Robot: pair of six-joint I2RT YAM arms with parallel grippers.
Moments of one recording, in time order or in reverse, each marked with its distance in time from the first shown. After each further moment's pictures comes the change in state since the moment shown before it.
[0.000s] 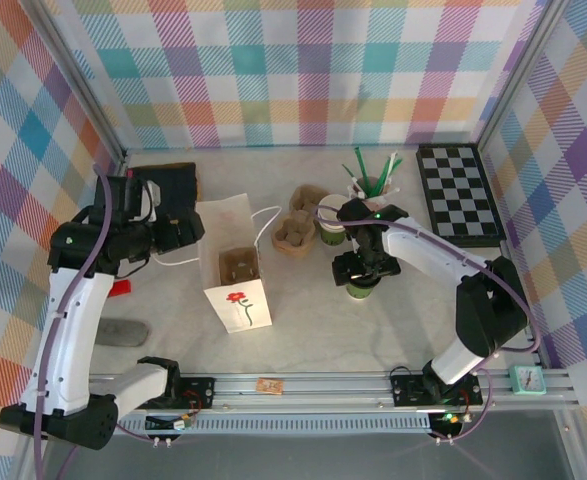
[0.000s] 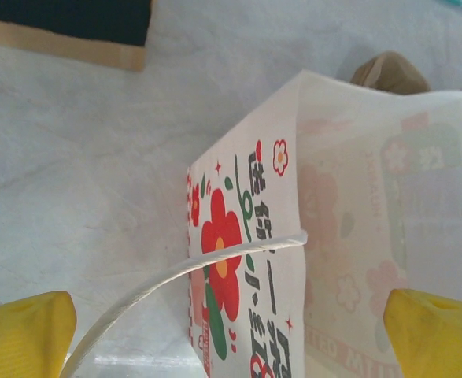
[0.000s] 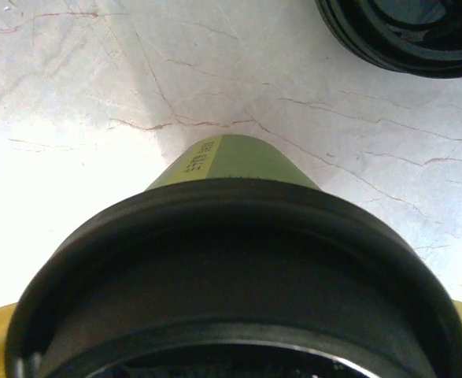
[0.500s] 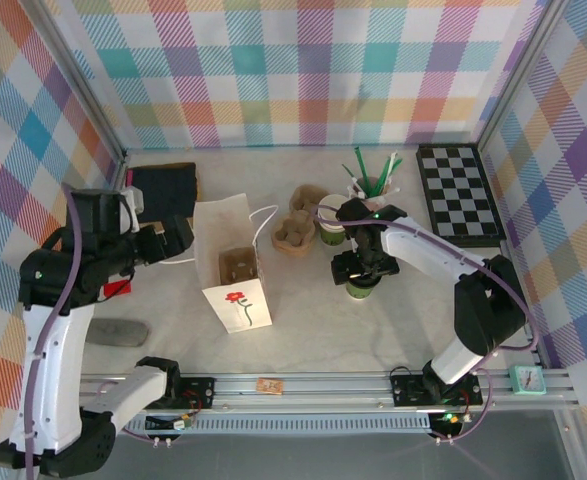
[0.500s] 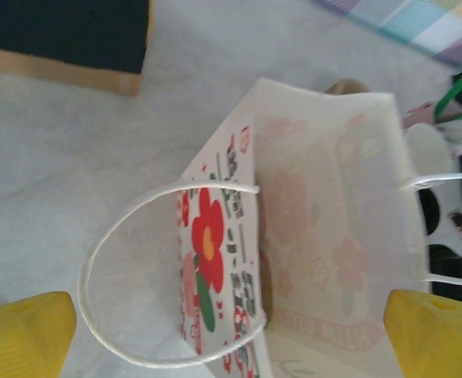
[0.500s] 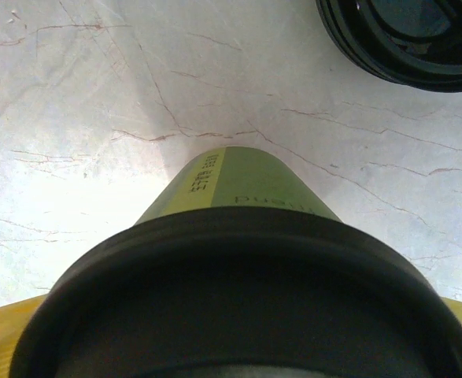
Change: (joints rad) left arm 0.000 -0.103 0.084 -0.066 0.000 -0.005; right arm 0.000 0.012 0.000 0.019 0.000 0.000
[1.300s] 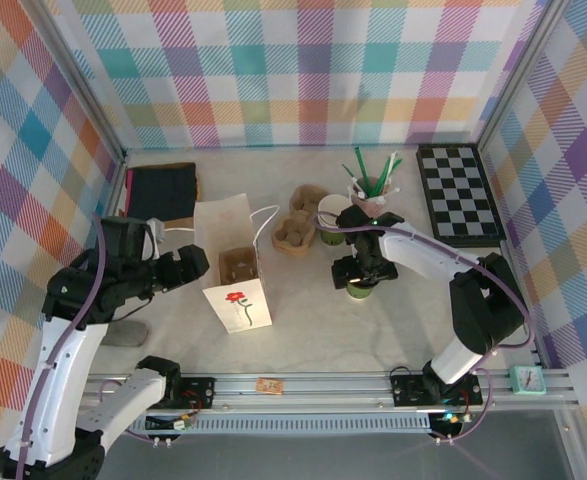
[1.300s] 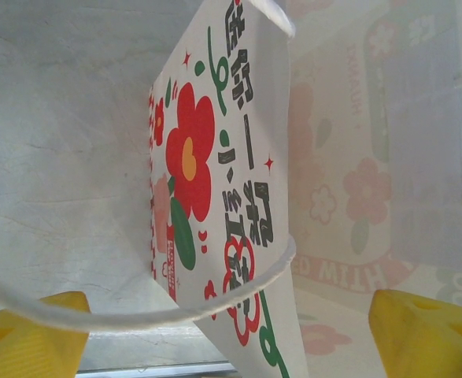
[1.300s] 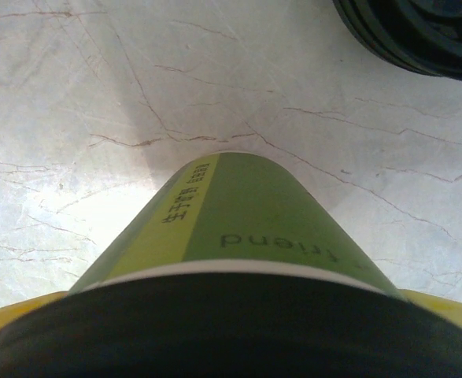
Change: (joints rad) left arm -0.115 -0.122 -0.291 0.059 0.058 -0.152; right arm 0.000 0.009 -0.075 0.080 0.001 0.015
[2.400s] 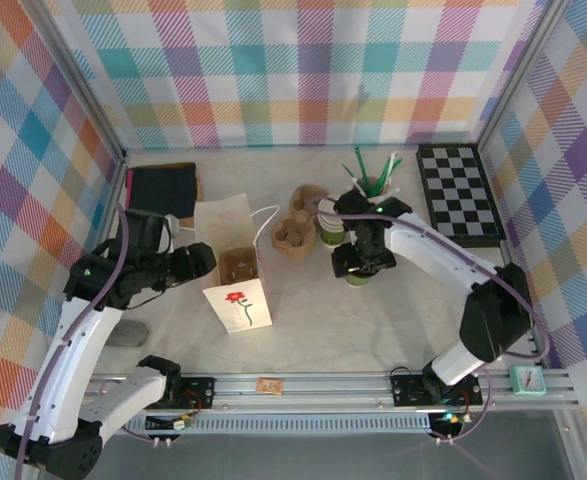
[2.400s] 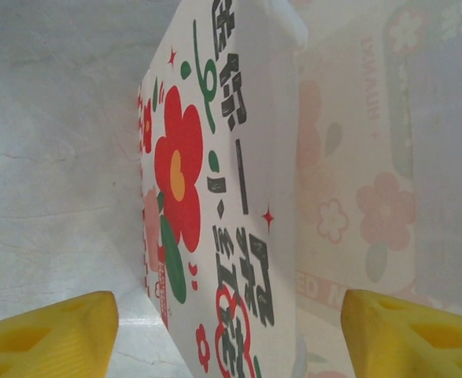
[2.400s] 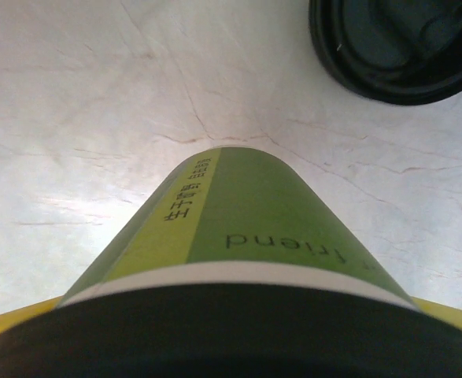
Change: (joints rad) left arm -0.039 0.056 -0.072 0.106 -0.006 -0.004; right arm 0.027 -0.074 0.208 -0.196 0.018 0.004
